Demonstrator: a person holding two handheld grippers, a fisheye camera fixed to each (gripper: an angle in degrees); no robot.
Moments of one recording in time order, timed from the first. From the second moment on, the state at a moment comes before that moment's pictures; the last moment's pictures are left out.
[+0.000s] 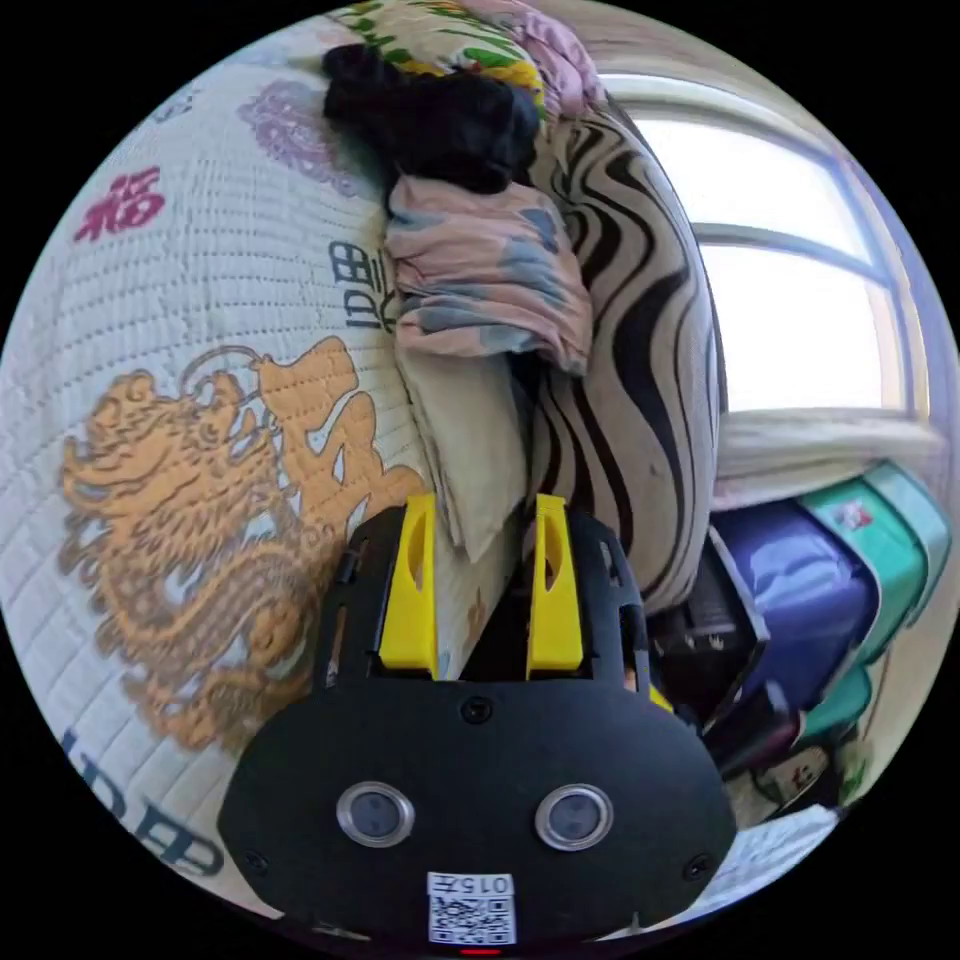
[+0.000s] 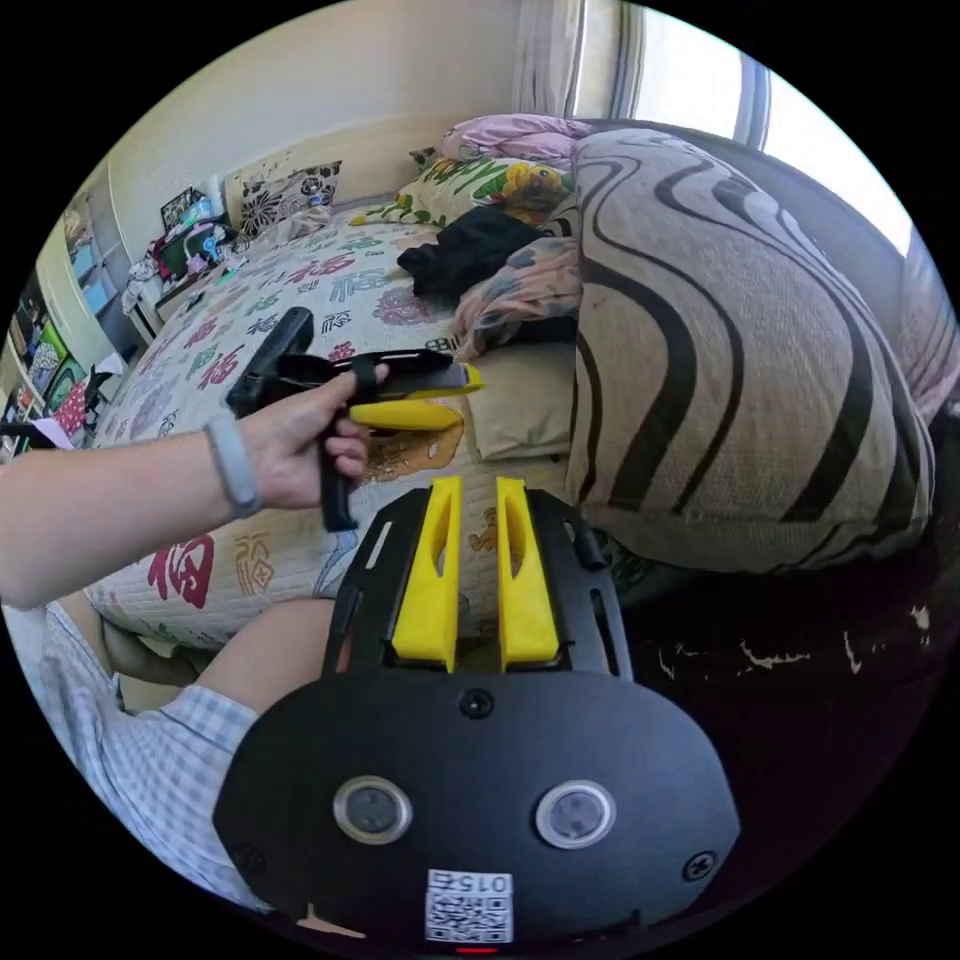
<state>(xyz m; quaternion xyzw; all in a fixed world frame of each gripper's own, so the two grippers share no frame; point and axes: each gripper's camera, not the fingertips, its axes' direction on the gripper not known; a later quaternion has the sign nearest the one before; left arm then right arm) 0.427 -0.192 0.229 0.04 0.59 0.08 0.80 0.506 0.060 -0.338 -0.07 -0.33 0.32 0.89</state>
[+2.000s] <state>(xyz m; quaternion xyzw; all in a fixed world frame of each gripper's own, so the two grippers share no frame) 0.129 -0.151 0.368 0.06 0.66 0.03 0.75 0.846 -0.085 -0.362 -0.01 -0.24 0.35 0.90</state>
